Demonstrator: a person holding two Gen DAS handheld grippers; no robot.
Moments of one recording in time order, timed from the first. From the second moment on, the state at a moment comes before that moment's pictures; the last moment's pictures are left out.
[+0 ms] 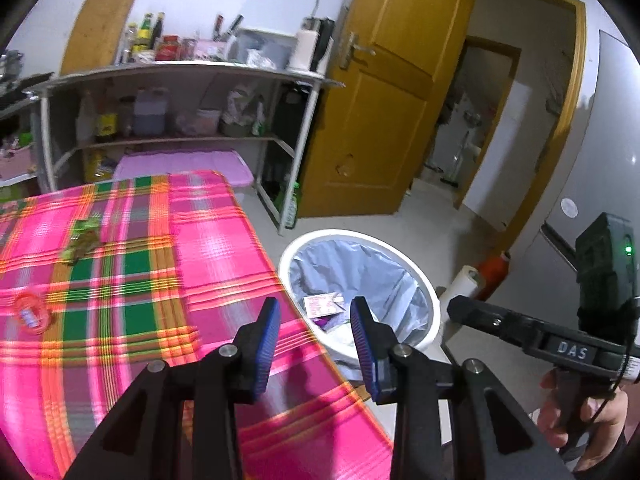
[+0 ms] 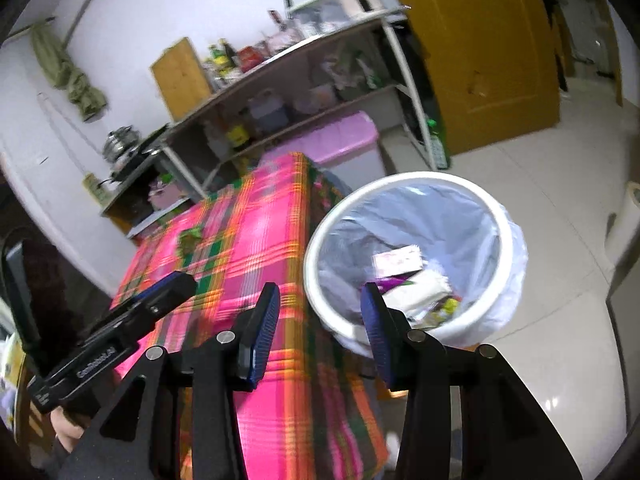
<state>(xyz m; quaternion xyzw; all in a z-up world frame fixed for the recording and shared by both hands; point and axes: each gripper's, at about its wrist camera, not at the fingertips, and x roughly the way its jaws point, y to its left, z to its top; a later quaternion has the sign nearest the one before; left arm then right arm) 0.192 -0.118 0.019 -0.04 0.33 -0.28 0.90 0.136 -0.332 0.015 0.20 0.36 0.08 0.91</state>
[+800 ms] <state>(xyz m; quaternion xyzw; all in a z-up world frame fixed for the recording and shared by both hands) 0.158 0.012 0.027 -0.08 0.31 -0.17 0.93 0.143 -0.226 0.030 0.14 0.36 0.16 0.91</state>
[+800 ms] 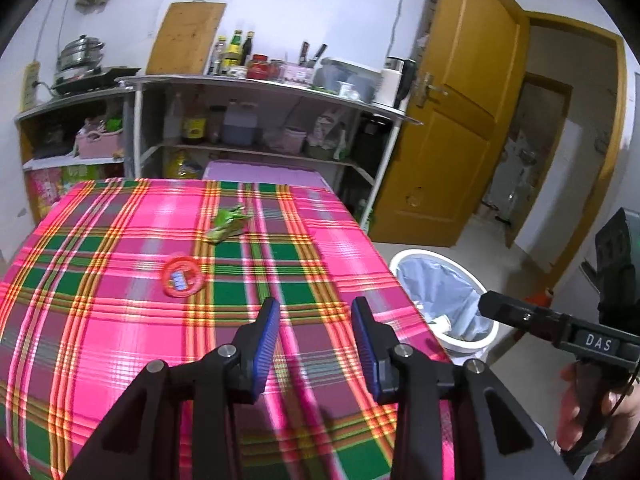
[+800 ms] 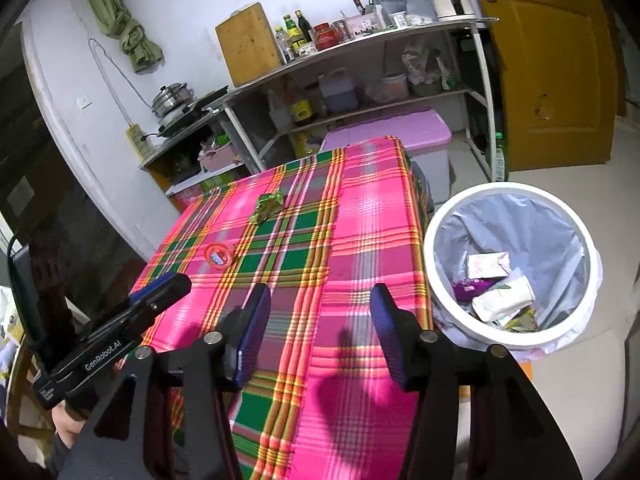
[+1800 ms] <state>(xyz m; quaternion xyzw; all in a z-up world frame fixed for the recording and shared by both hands) 0.294 0.082 -0.049 -0.12 0.39 -0.03 0.91 0.248 -0.142 0.006 0.06 0.39 0.18 0.90</state>
